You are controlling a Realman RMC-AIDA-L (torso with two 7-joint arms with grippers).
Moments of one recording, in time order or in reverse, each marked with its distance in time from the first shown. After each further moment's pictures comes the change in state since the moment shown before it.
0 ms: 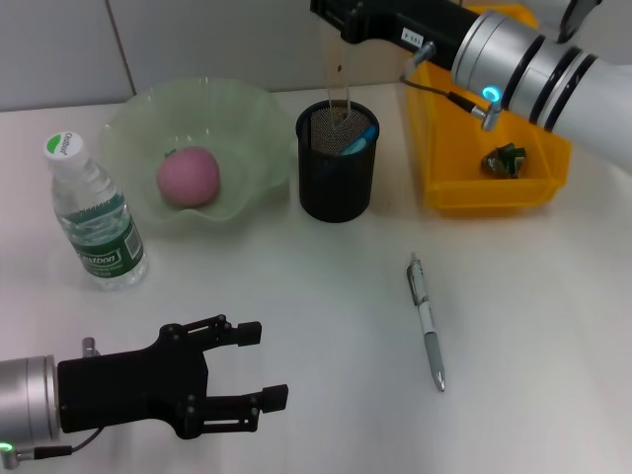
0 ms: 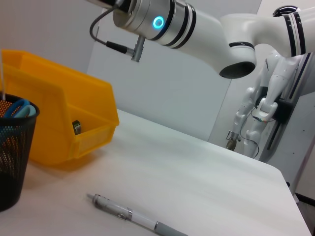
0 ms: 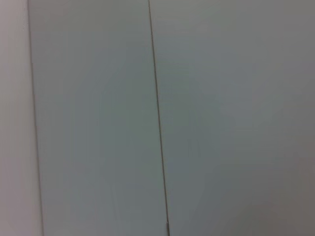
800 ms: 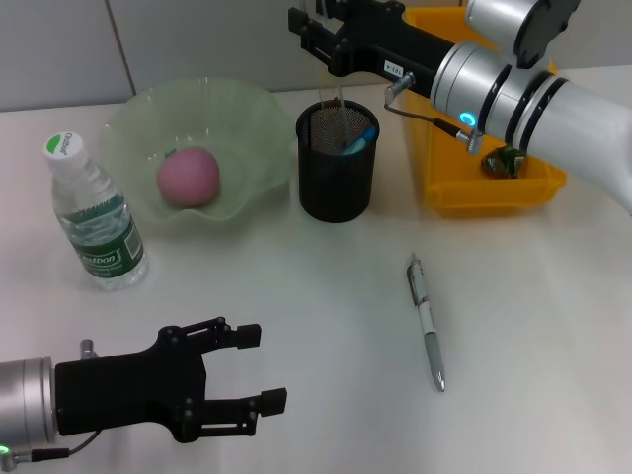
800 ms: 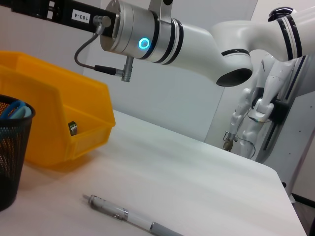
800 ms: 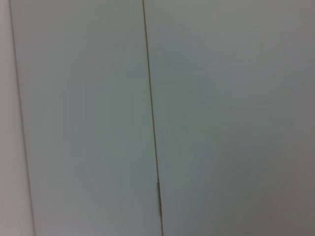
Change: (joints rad) left arm 0.003 0.003 0.000 0.002 0.000 0.014 0.001; right arm 0.040 0.006 0.002 0.096 0.008 0.082 -0.068
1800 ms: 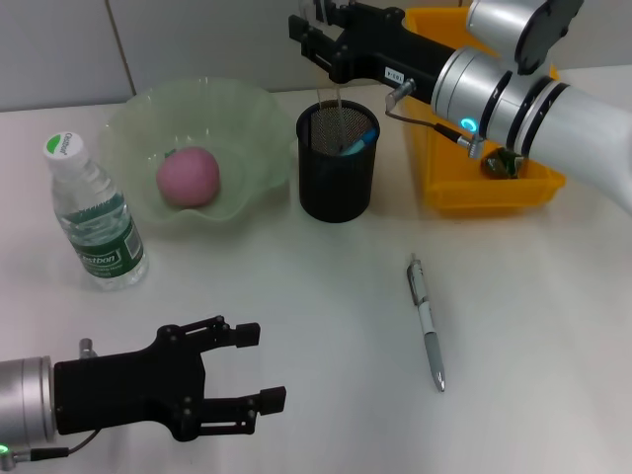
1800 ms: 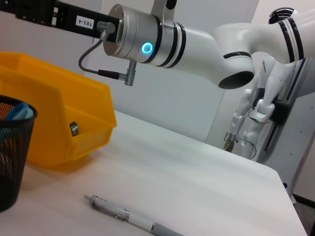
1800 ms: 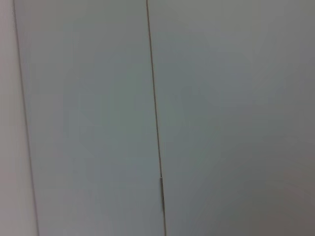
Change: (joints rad) left arm 0.000 0.001 -0.003 -0.001 0.000 0.000 -0.001; right arm -0.008 0.000 -0.002 0.001 -0.011 -0.008 -0.002
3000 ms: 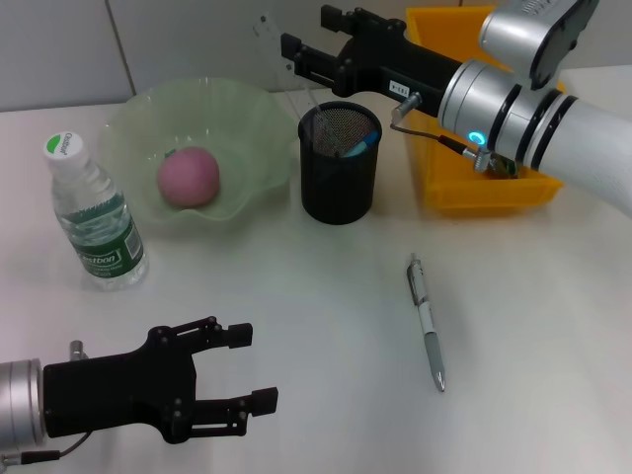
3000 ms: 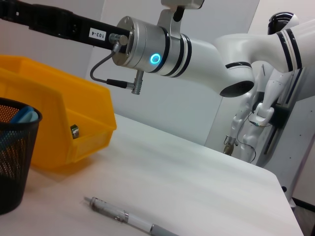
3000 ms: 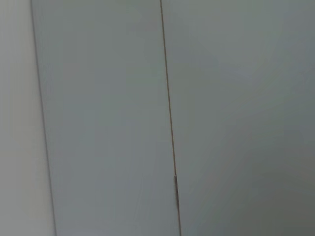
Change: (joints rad) left arm 0.010 0.007 -0.014 0.001 0.000 0.021 0.001; right arm -0.033 -0.004 -0.035 -0.010 0.007 -0.054 0.012
